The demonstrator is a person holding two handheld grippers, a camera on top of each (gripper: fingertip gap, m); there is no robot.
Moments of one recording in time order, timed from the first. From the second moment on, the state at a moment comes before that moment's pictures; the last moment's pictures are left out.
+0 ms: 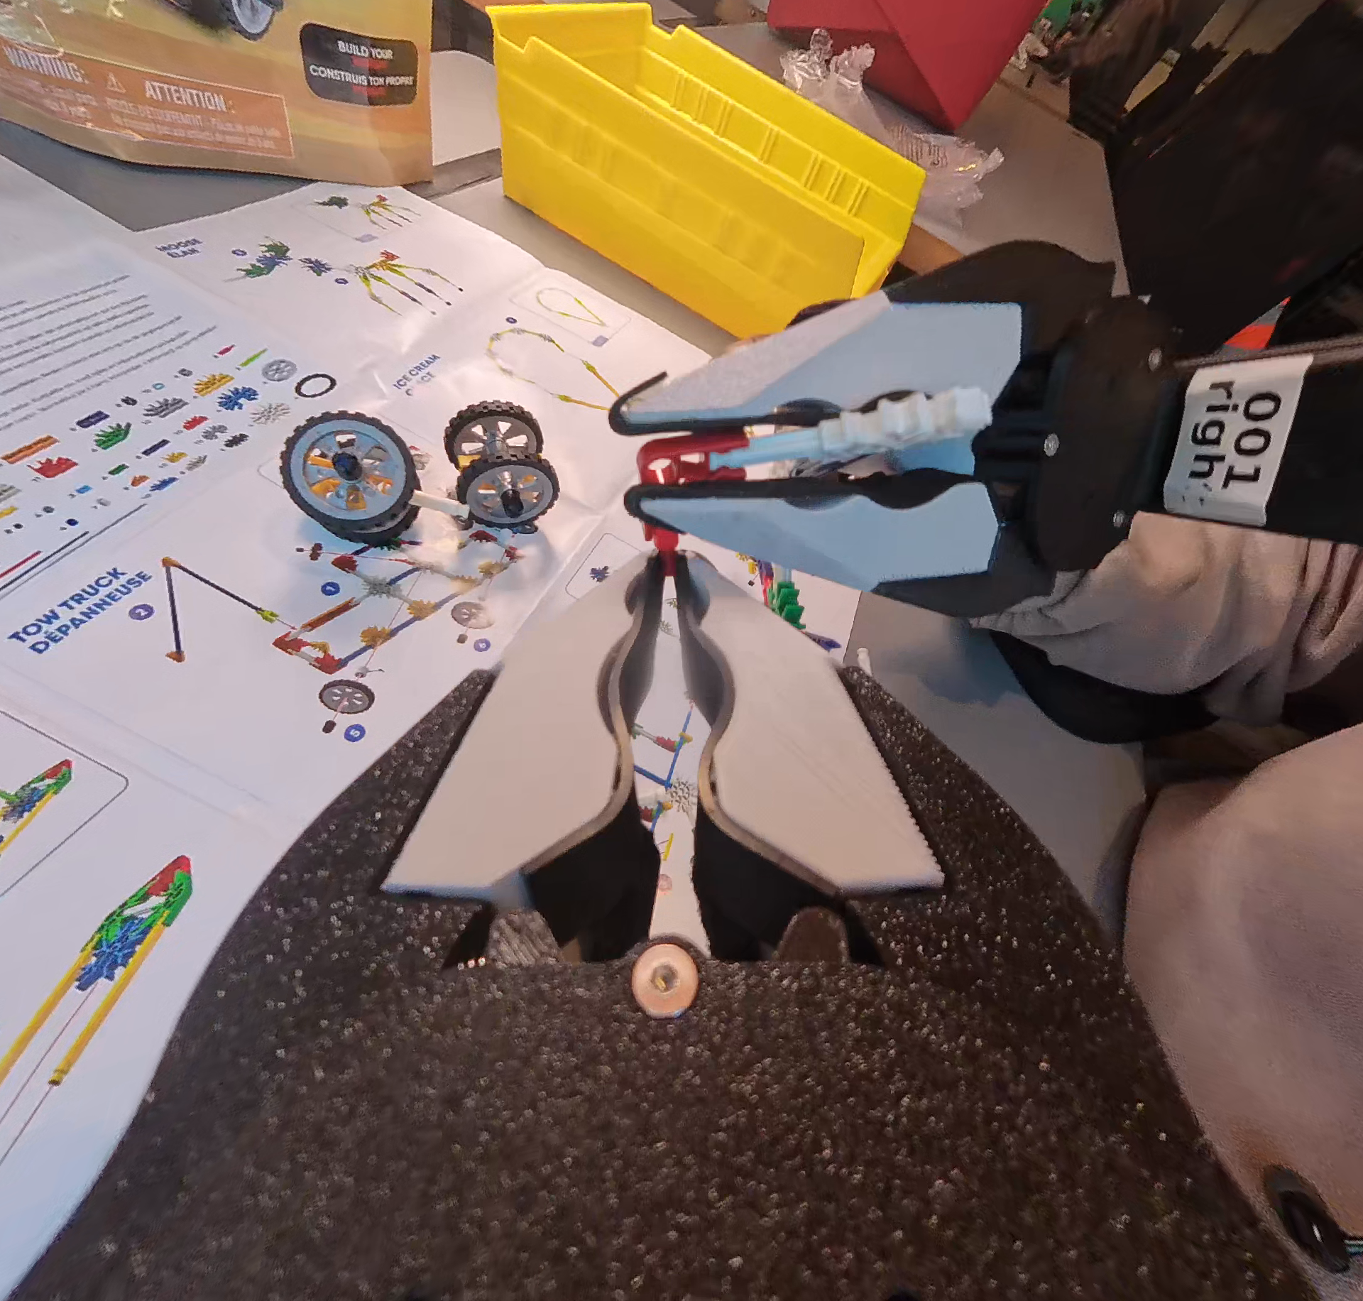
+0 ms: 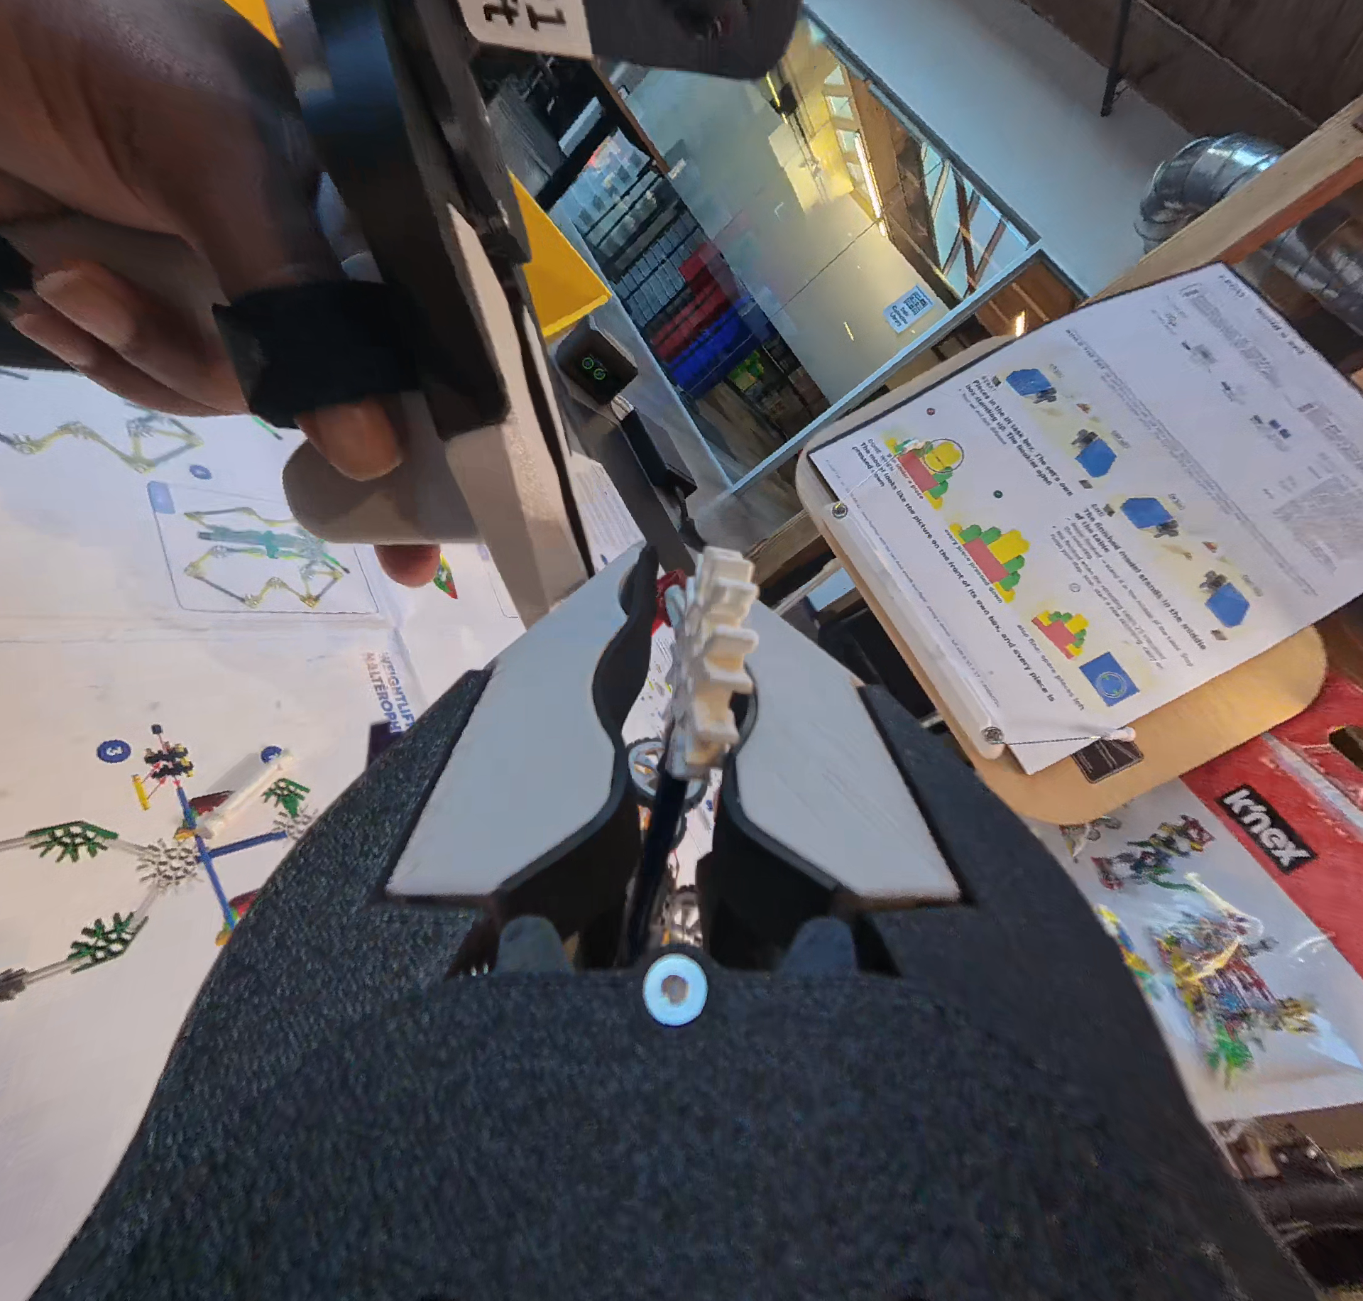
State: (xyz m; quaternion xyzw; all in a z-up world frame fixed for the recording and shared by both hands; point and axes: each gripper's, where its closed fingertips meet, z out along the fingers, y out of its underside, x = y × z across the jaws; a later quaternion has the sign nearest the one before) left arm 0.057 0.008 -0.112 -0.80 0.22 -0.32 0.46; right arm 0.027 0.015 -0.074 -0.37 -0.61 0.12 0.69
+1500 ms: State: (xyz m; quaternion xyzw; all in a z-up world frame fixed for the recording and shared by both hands) left arm -0.276 -0.019 -0.093 -0.91 0.06 0.13 0.39; right arm 0.156 -0.086 -0.167 -0.48 -0.77 0.34 0.25
